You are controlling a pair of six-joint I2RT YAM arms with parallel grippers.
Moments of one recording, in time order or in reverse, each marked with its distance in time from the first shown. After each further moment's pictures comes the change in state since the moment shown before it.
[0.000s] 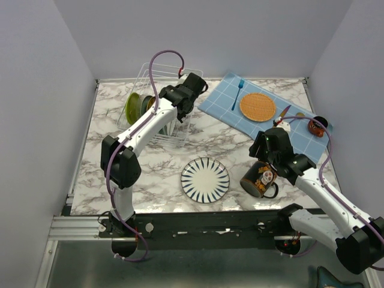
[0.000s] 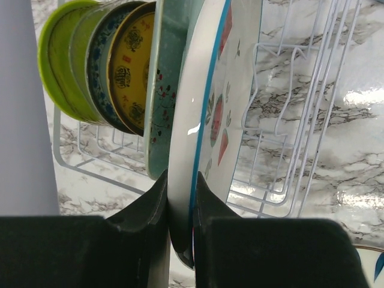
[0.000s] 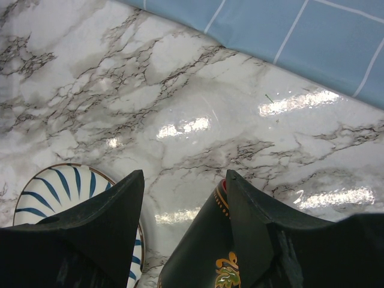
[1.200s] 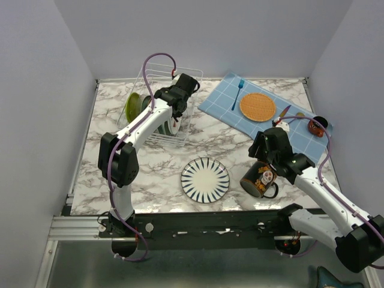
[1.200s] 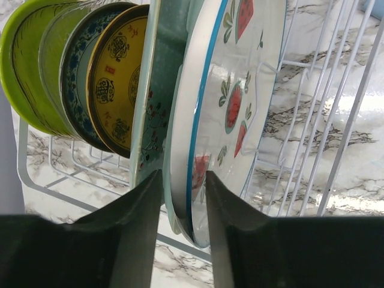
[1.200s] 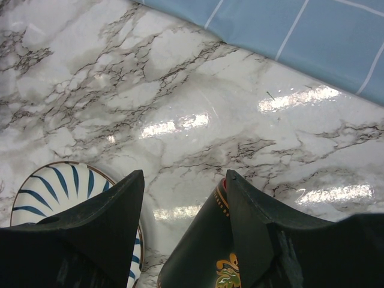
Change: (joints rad) left arm 0.074 -0.001 -0.130 0.169 0.096 -0.008; right arm 0.000 0.014 0.000 0.000 -0.007 0.000
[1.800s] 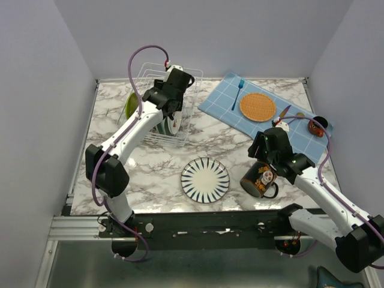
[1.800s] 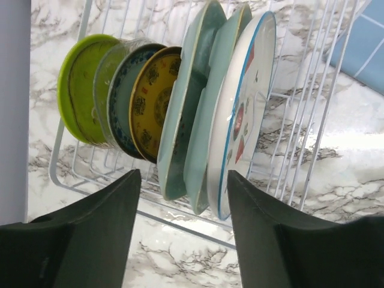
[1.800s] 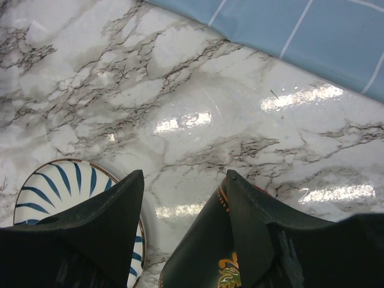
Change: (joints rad) left arm 0.000 -0.120 -0.003 0.033 -0.025 0.013; right arm 0.000 0.001 0.000 0.000 -0.014 0.002
